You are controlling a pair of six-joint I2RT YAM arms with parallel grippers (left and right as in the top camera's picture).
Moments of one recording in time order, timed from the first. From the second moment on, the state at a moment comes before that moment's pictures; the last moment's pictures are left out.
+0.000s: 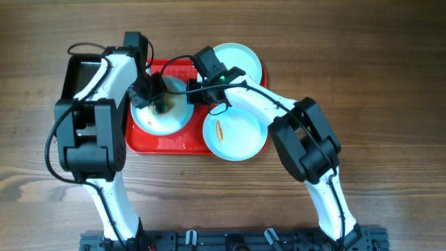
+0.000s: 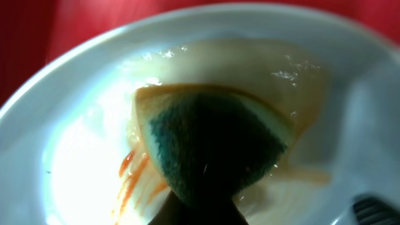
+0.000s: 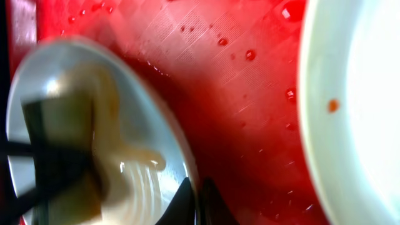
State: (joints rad) left arm -0.04 2.12 1.52 -0.96 0.13 -0.49; right arm 0.65 2.31 1.70 -0.43 -0.27 0.63
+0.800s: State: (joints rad) left arm -0.05 2.07 1.39 -0.63 -0.06 -0.23; right arm 0.65 2.31 1.70 -0.39 -0.23 0.66
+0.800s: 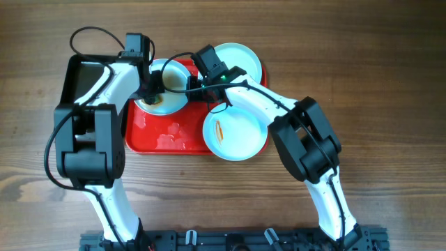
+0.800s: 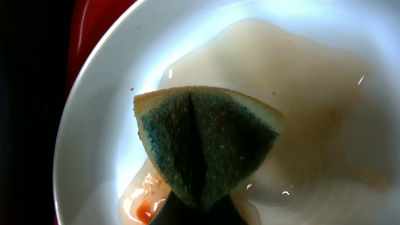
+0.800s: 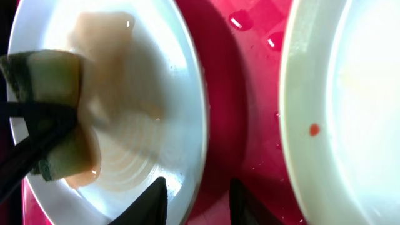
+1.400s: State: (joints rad) left arm -0.06 2.10 1.39 -0.43 -0.11 -0.39; right arm 0.65 2.35 1.71 -0.34 -0.21 0.79
